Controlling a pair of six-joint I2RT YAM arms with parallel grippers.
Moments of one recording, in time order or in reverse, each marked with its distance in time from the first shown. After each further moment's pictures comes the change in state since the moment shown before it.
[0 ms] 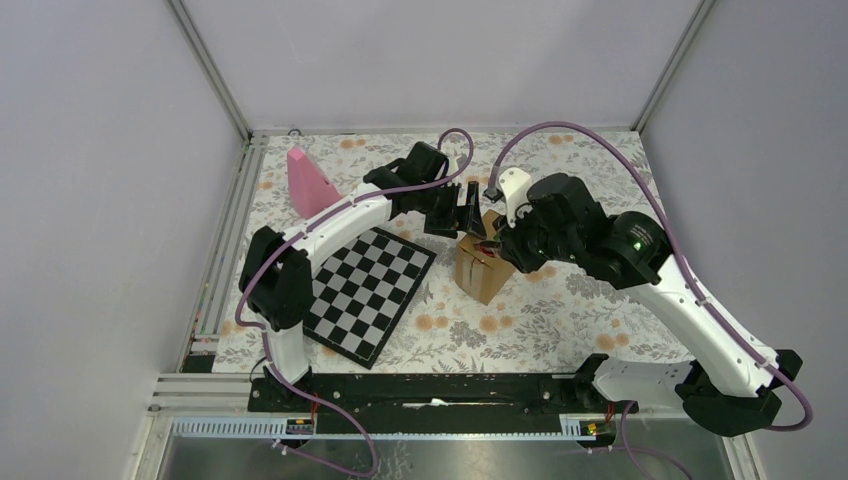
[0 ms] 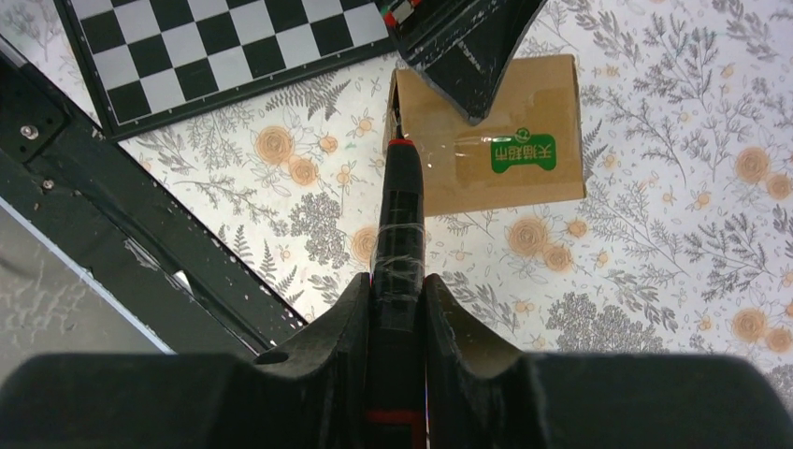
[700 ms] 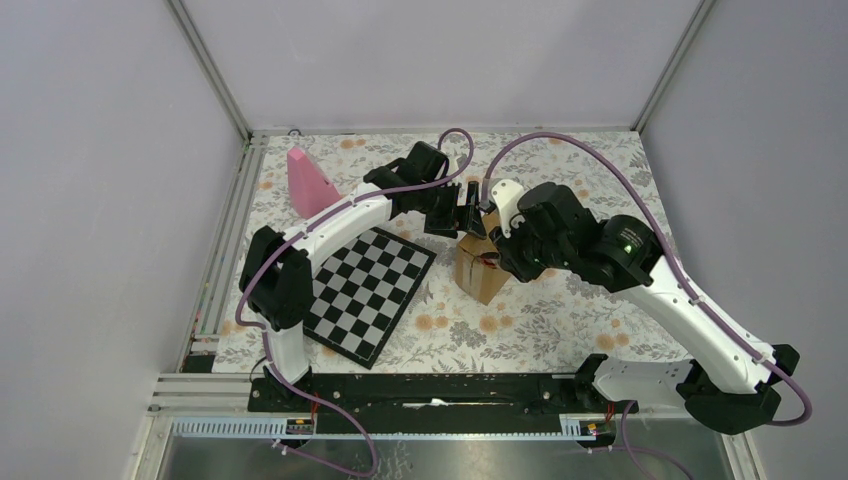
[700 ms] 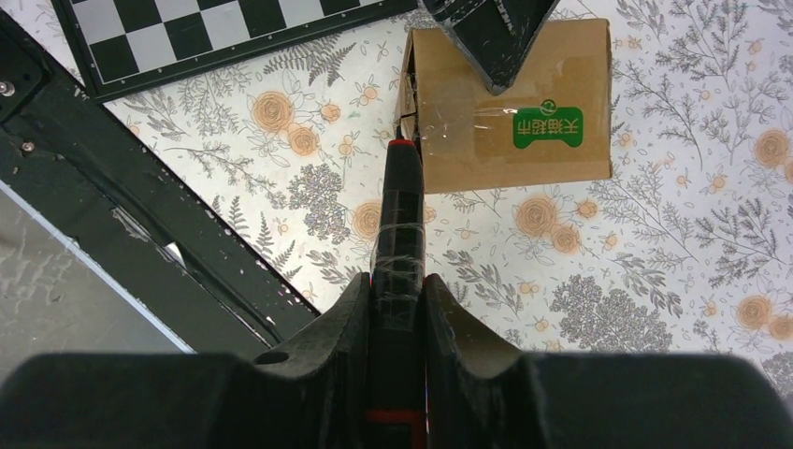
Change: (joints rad) left arm 0.001 0.002 0.003 -0.003 0.000 0.000; right arm 0.036 0.000 -0.039 -0.039 0.011 0.003
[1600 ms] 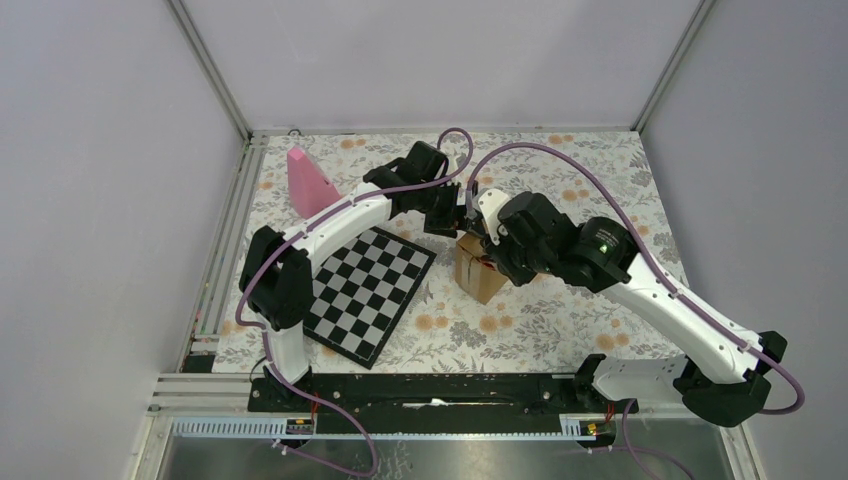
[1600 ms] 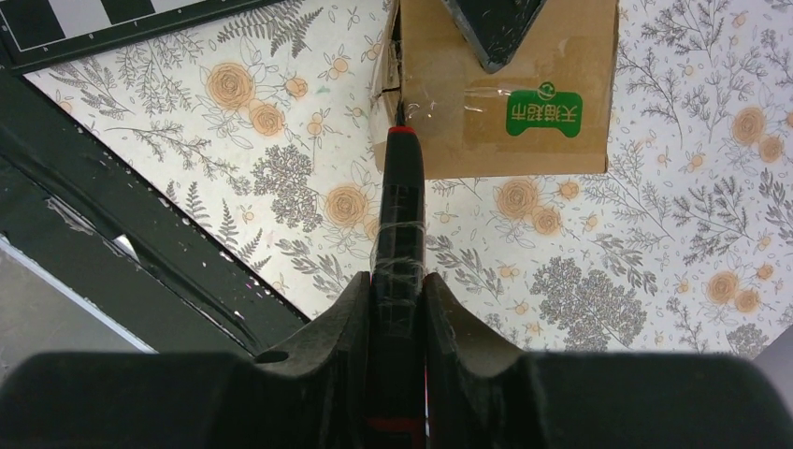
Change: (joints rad) left arm 0.001 0.000 0.000 -0.001 0.002 0.000; right arm 0.051 0.035 -0.048 0.002 0.100 0.000
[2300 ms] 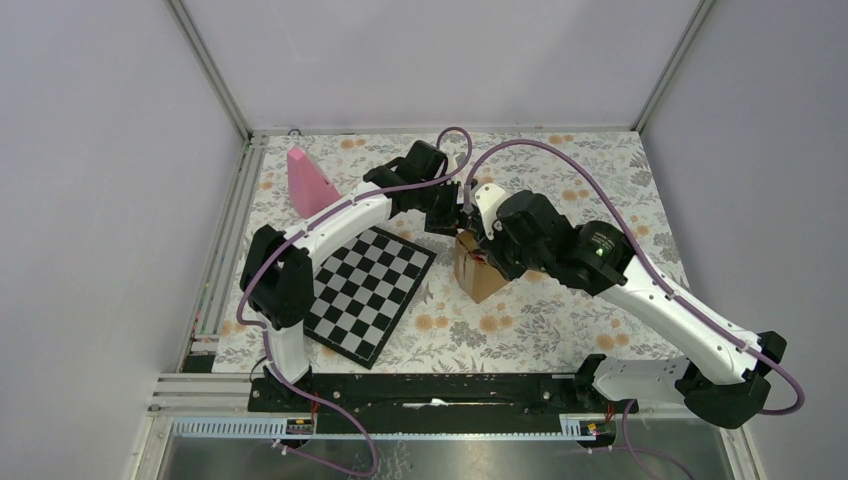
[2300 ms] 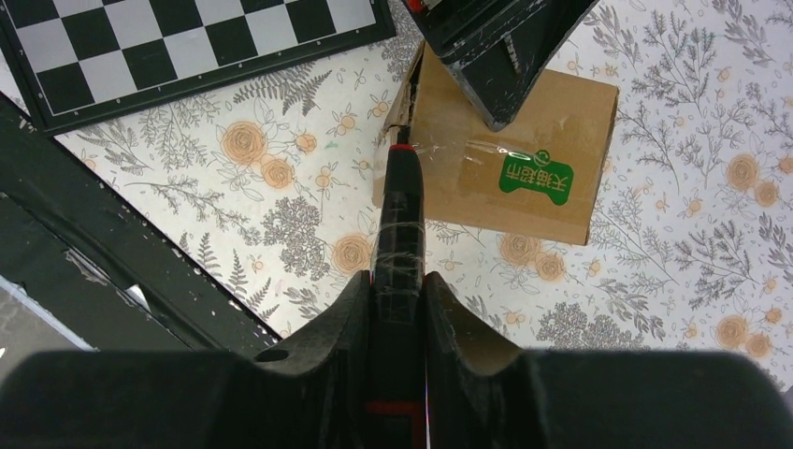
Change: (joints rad) left arm 0.002 0.007 0.002 0.016 0.005 -0.013; right arm 0.004 -0.011 -0.053 0.142 0.003 0.000
